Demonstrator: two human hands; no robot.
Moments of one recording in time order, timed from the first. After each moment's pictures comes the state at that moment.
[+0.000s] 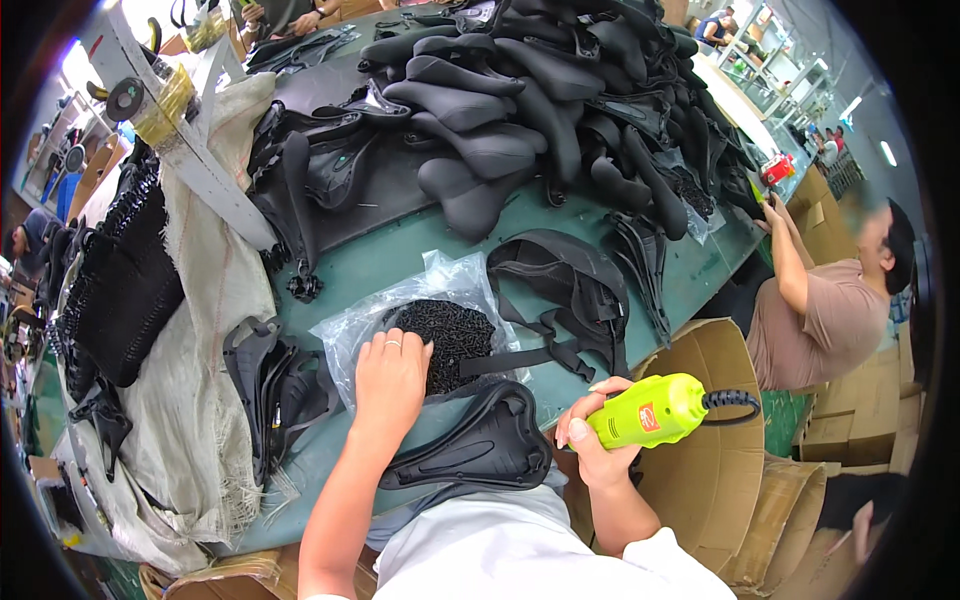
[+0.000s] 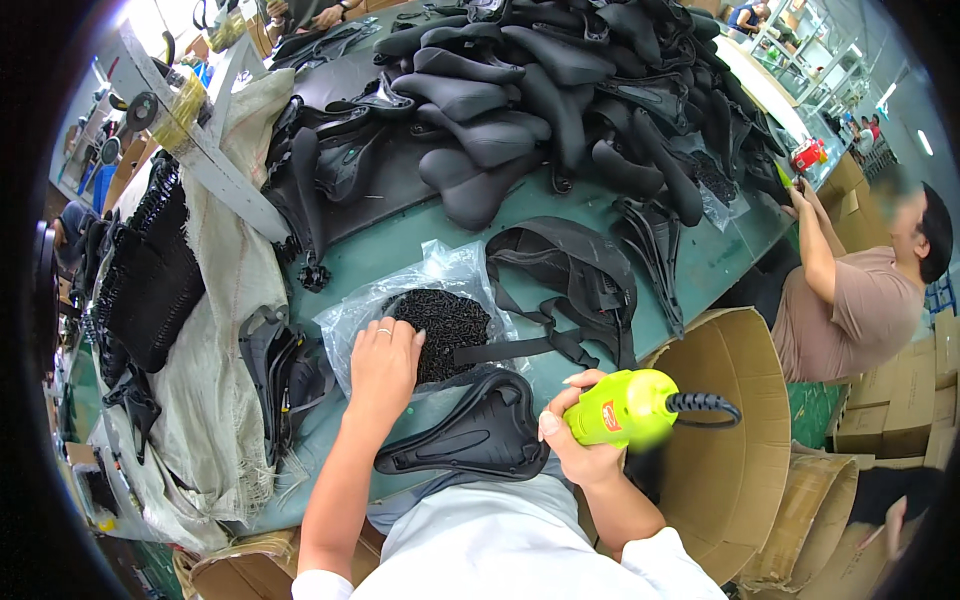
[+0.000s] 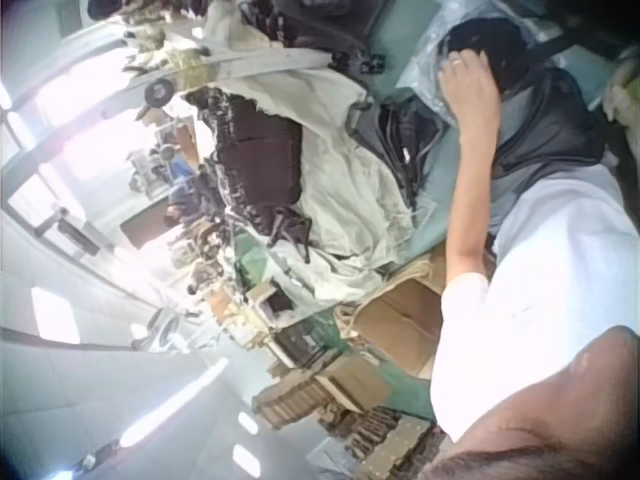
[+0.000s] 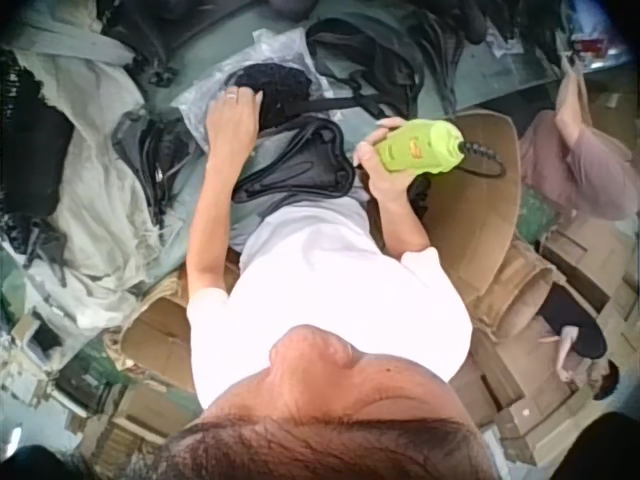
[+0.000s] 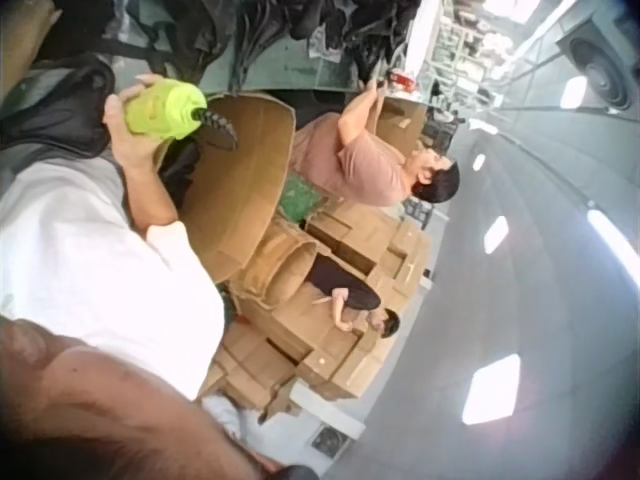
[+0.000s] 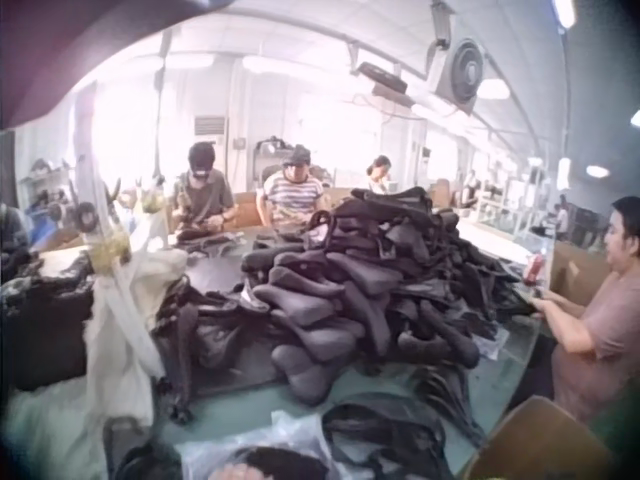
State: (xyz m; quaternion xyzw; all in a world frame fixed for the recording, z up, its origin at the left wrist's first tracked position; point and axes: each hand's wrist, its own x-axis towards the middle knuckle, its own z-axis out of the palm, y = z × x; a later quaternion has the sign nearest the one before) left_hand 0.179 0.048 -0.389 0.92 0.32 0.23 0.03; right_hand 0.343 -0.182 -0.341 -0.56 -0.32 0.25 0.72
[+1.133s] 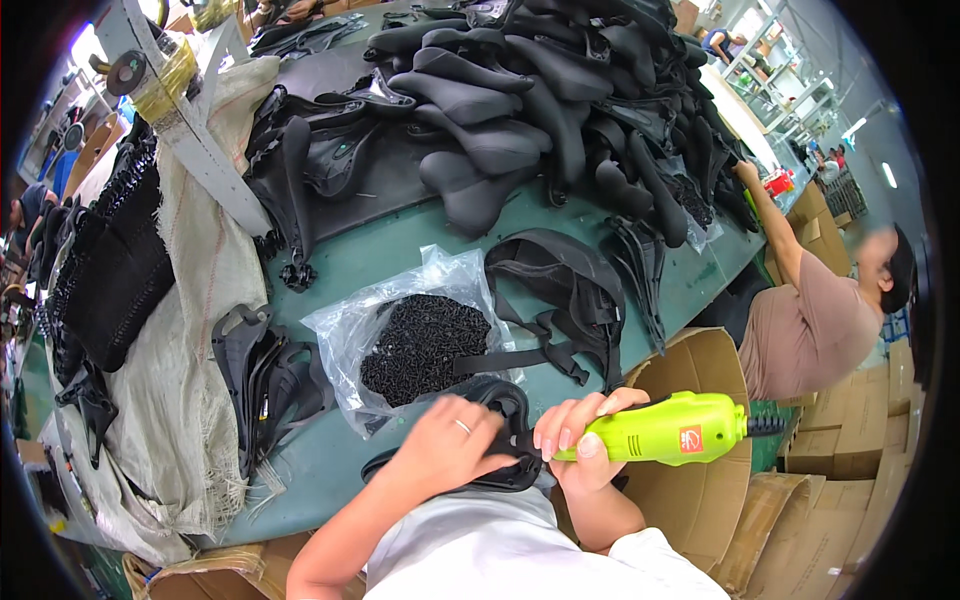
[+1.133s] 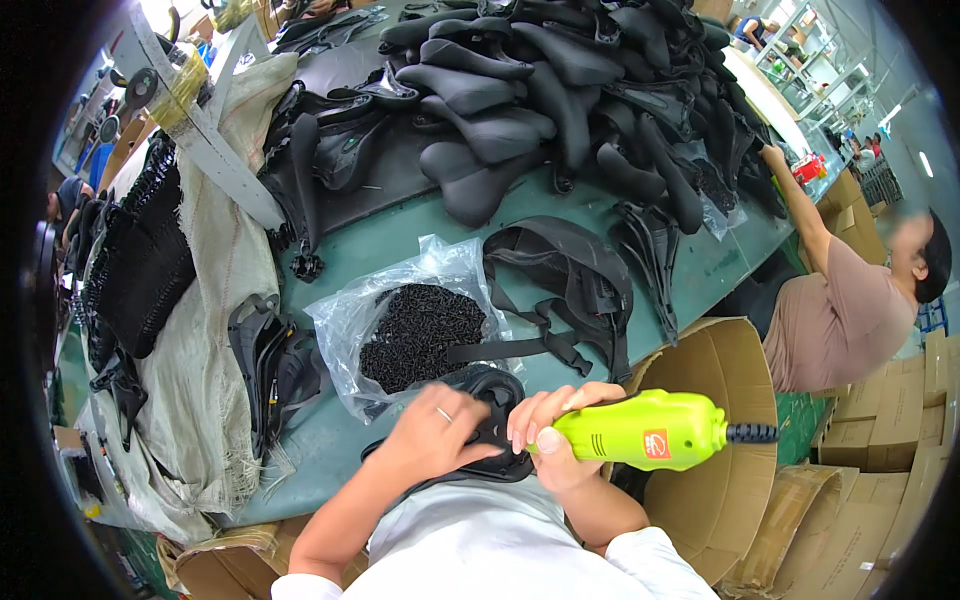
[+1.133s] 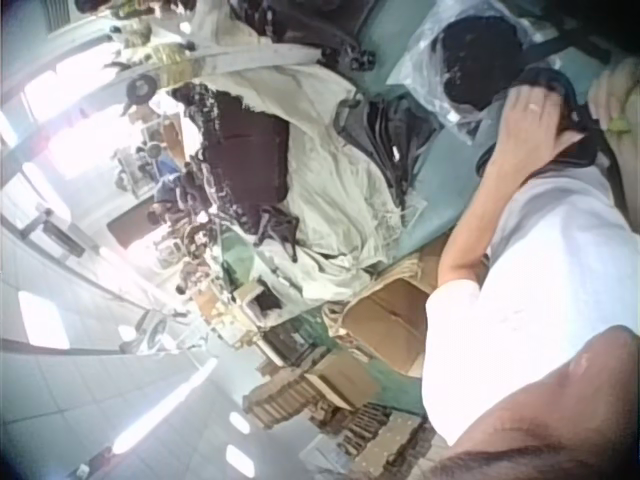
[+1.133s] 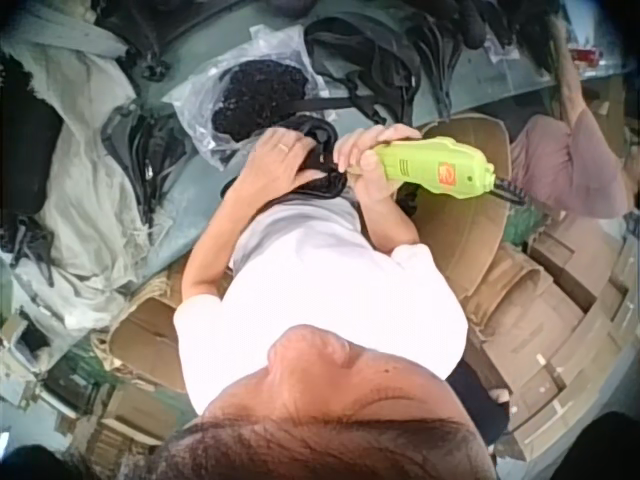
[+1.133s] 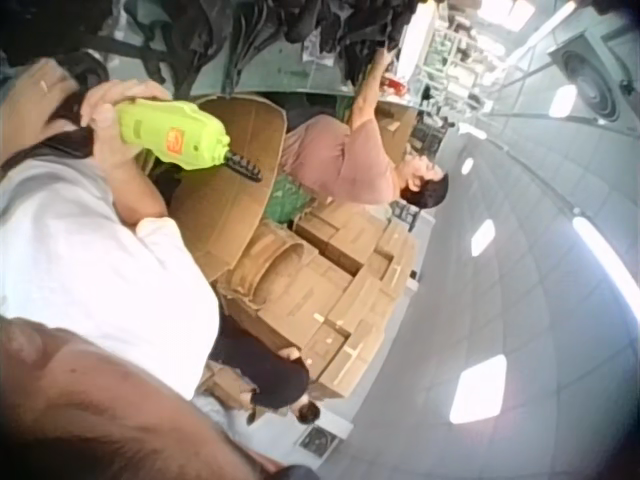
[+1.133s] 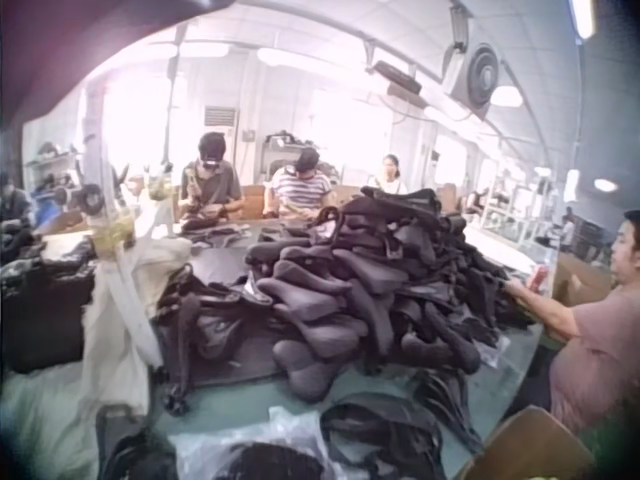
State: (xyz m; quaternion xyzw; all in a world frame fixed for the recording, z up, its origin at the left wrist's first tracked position) left_hand 0.179 -0.026 -0.360 0.92 0.07 0.28 0.28; right_hand 0.331 -0.148 -0.329 -0.37 -0.37 0.26 0.81
